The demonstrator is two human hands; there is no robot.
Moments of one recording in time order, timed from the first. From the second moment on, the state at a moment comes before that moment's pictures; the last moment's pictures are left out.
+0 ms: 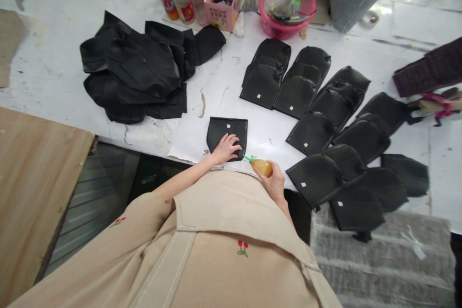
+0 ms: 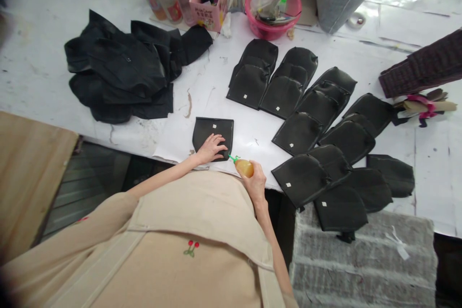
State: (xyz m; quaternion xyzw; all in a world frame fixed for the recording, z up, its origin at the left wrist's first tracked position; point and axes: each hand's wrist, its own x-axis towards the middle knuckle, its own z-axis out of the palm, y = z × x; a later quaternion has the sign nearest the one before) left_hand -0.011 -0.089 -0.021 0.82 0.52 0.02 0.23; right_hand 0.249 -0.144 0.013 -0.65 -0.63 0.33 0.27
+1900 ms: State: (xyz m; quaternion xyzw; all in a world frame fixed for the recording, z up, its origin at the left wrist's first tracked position) left_hand 0.018 -0.058 -0.025 0.77 0.61 0.02 0.18; right_hand 0.255 -0.149 -0.010 -0.67 -0.59 0.29 0.34
